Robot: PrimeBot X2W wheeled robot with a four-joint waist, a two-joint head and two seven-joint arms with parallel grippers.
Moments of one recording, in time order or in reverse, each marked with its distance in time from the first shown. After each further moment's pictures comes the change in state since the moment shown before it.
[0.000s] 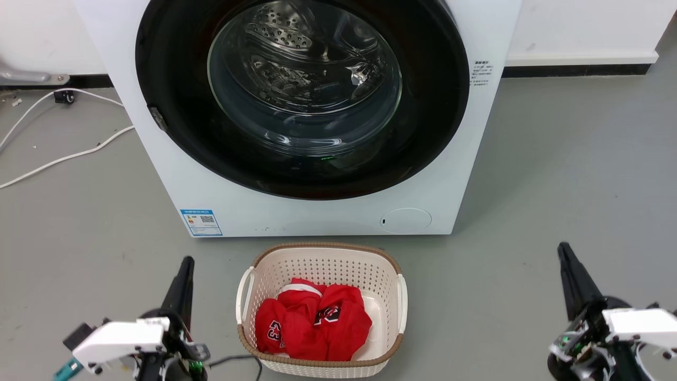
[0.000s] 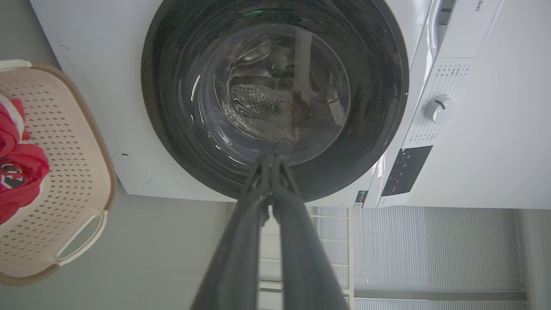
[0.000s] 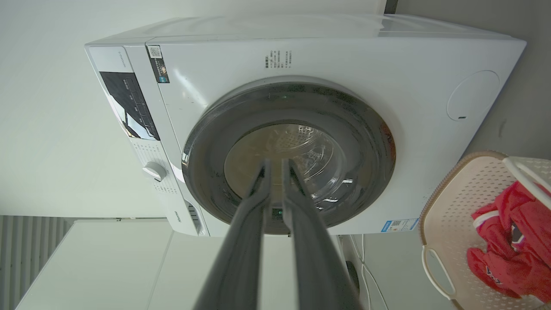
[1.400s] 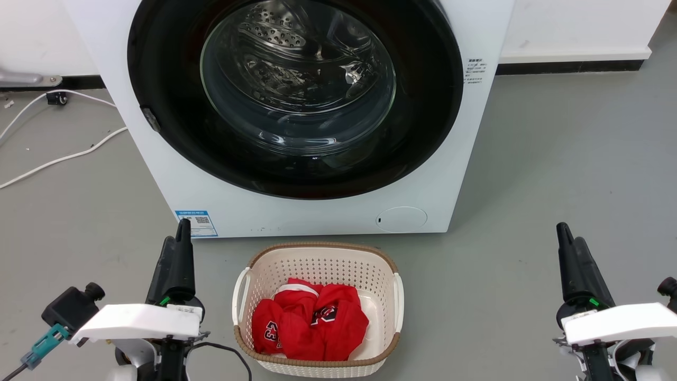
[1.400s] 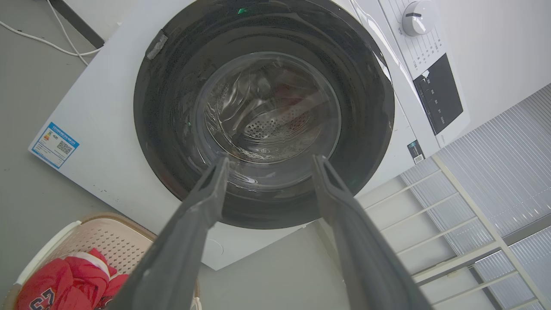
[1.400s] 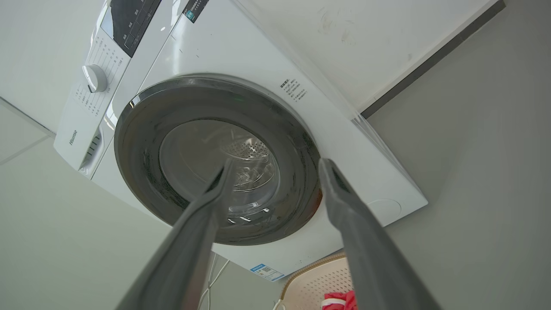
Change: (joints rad) left arm 0.016 -0.005 -0.040 -0.155 0.603 0.001 -0.166; right arm 0.053 0.006 0.045 -0.154 -0.722 -0.001 -0.164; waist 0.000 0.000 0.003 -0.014
